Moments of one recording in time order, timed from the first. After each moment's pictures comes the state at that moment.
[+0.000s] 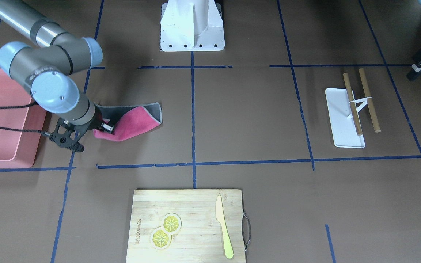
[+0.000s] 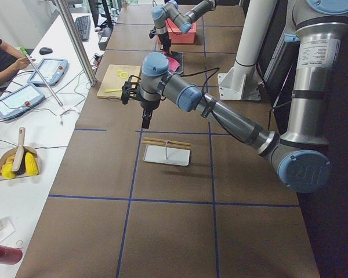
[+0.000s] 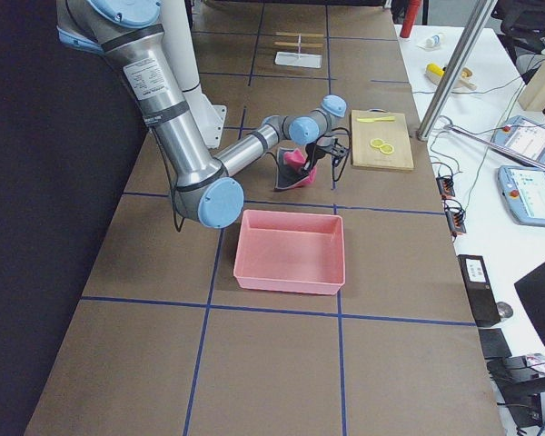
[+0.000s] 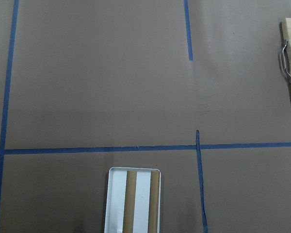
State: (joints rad) left arm -1.38 -1.61 -2.04 -1.63 -2.38 -0.50; right arm 0.80 -1.07 1.54 -1.61 2.20 1.31
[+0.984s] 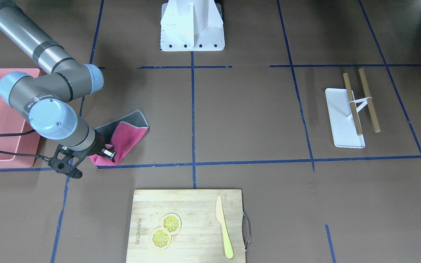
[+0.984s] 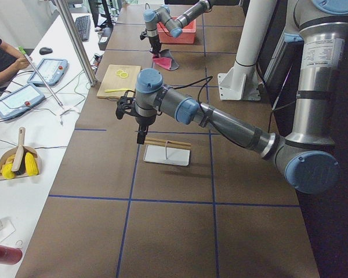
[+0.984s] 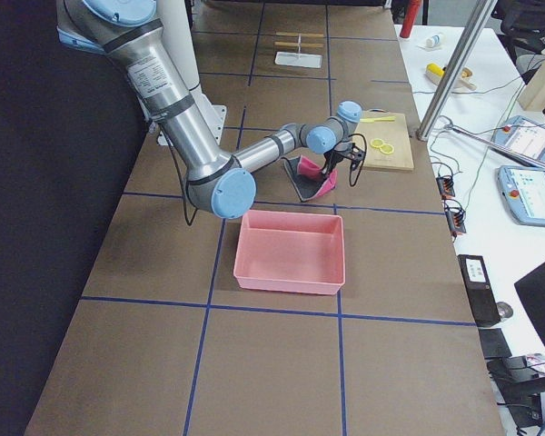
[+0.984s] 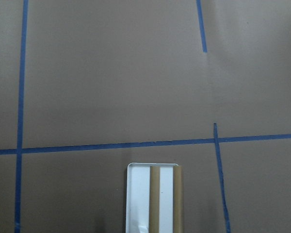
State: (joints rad) left arm -1.43 -1.60 -1.95 -1.64 -2.38 -0.36; right arm 0.81 -0.99 1.39 -1.46 2.20 1.38
